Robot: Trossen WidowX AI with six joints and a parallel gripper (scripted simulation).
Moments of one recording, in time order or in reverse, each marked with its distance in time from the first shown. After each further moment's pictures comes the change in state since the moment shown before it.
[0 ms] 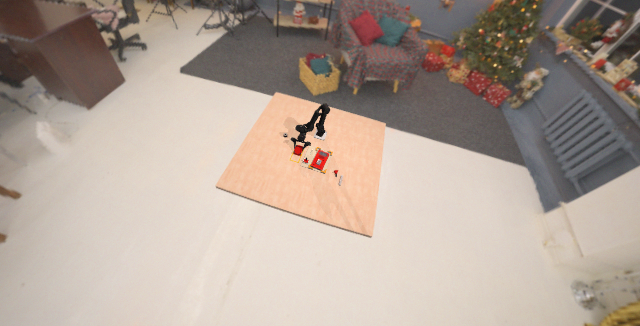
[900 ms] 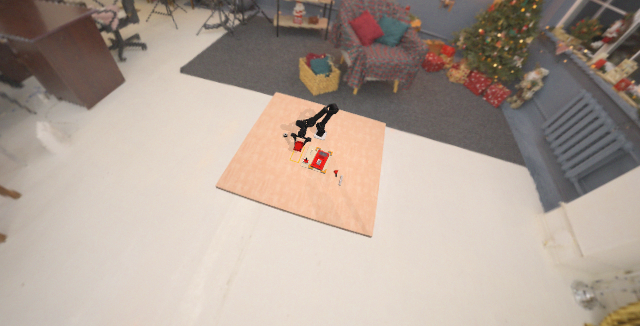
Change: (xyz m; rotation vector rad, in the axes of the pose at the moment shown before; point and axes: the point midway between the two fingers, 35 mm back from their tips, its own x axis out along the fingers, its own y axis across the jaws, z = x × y) arm -0.030 -0.001 0.053 -0.006 -0.004 -0.004
